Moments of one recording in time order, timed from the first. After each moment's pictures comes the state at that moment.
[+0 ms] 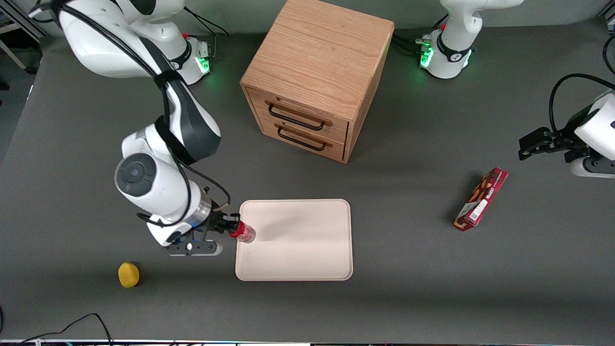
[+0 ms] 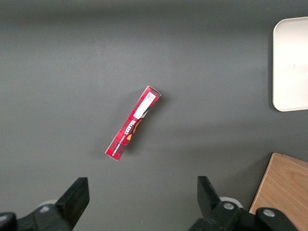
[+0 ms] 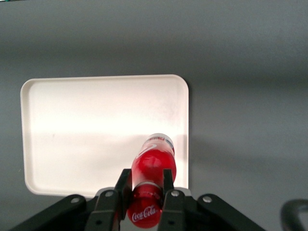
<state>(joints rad) 0.26 0.69 0.18 -1.17 -0.07 1.98 0.45</state>
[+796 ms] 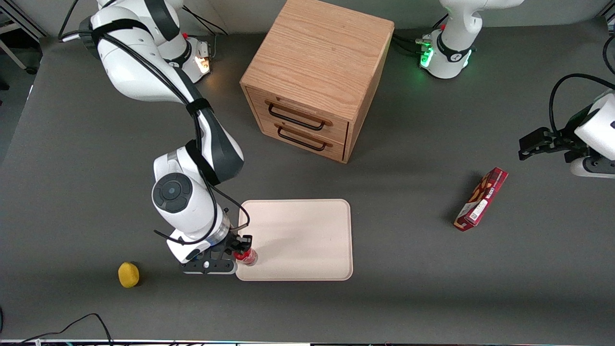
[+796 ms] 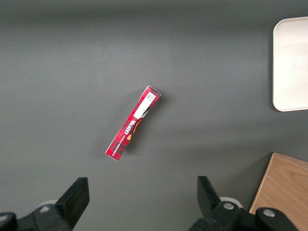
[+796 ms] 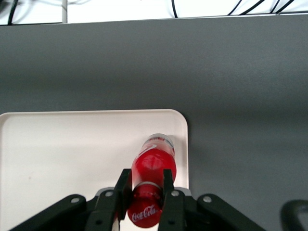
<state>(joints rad) 0.37 0.84 0.03 -1.03 -0.07 2.06 0.46</state>
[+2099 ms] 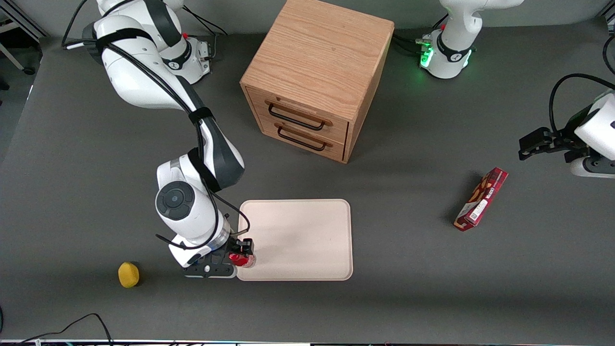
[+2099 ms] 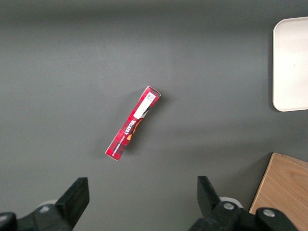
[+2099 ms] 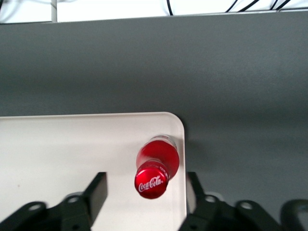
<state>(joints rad) 0.37 0.87 0.02 -1.00 -0.07 2.04 0.46</state>
